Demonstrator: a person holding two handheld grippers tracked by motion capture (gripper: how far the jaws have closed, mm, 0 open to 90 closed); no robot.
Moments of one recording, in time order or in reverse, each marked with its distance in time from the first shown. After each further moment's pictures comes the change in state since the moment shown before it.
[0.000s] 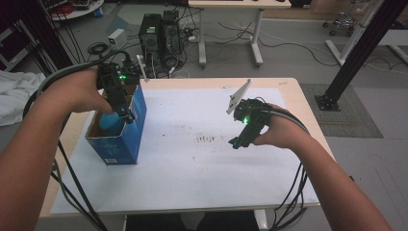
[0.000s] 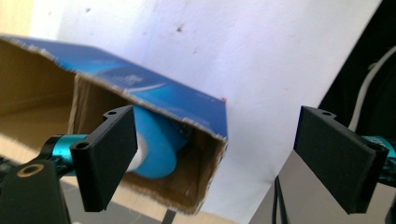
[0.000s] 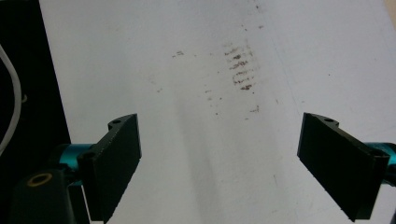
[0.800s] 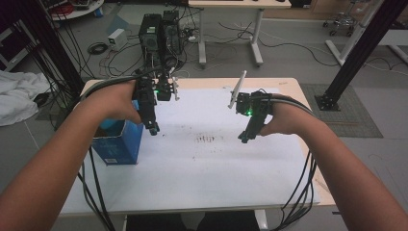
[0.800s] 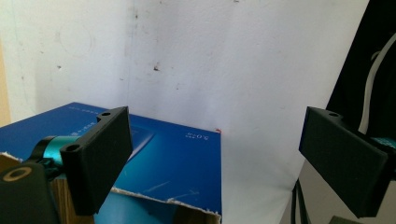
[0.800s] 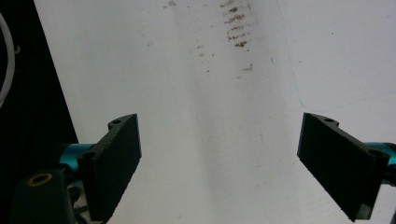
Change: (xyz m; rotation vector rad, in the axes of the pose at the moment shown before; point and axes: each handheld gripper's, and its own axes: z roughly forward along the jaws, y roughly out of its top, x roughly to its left) left arm -0.020 0.053 0.045 0.046 -0.022 0.196; right arm -0.023 0.007 -0.005 0.197 0.041 -0.043
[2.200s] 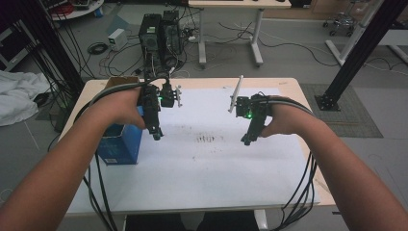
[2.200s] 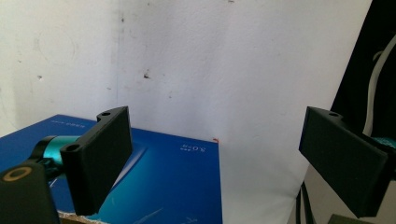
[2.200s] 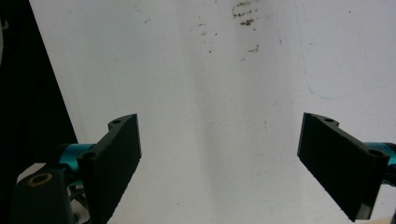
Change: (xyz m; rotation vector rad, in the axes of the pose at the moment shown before) left arm 0.003 0.002 0.022 -0.007 -0.036 0.007; right arm -0.002 -0.004 0.012 0.073 0.014 0.004
